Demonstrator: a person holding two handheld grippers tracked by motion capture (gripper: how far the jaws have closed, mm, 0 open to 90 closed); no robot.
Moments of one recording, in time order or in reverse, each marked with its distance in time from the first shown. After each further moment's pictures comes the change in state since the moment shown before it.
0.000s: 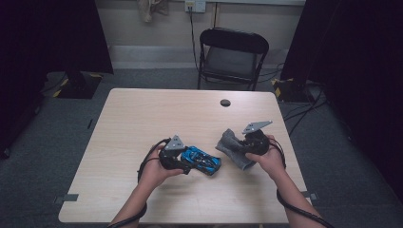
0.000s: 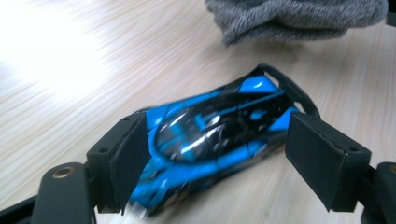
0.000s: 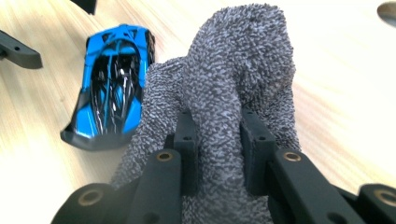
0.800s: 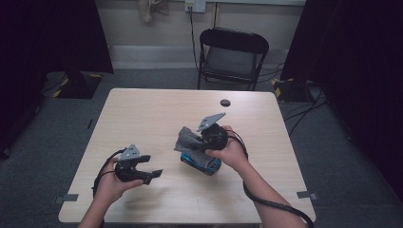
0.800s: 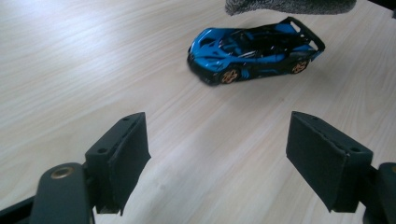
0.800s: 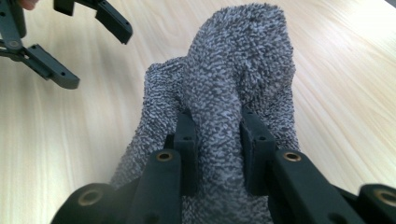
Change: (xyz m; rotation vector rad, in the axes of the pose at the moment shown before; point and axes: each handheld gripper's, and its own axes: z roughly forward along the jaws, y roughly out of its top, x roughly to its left) left arm 0.023 -0.062 -0.102 0.000 0.081 -0.121; right arm 0.083 0.095 0.050 -0.019 0.161 -0.211
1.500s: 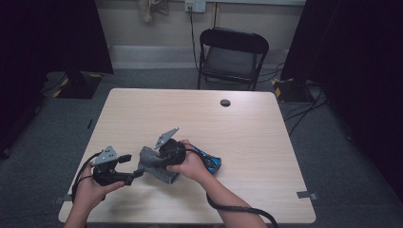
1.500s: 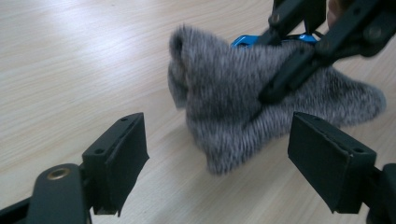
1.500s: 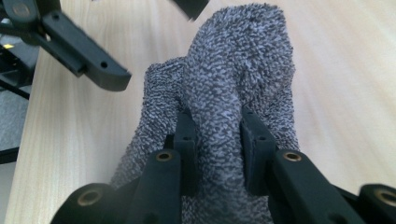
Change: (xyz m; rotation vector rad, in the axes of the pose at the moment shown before) left arm 0.018 -0.017 -0.042 -0.071 0.069 -0.030; right arm 0.066 0.036 0.103 0.038 0.175 -0.064
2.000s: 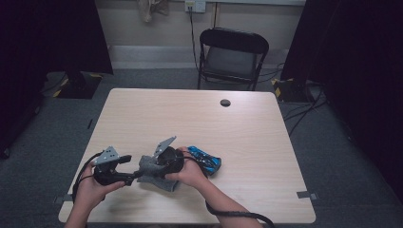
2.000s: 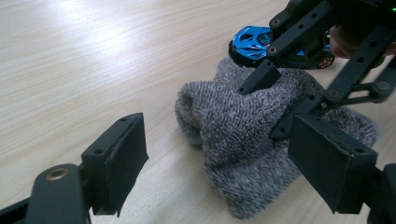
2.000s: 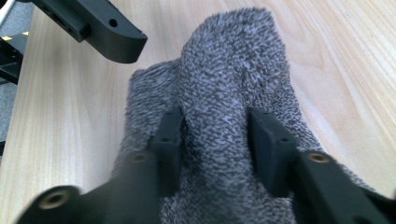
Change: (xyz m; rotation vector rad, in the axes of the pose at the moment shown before) left arm 0.002 -0.002 0.004 0.024 0.005 0.007; right arm 0.009 -0.016 0.018 0.024 0.002 0.008
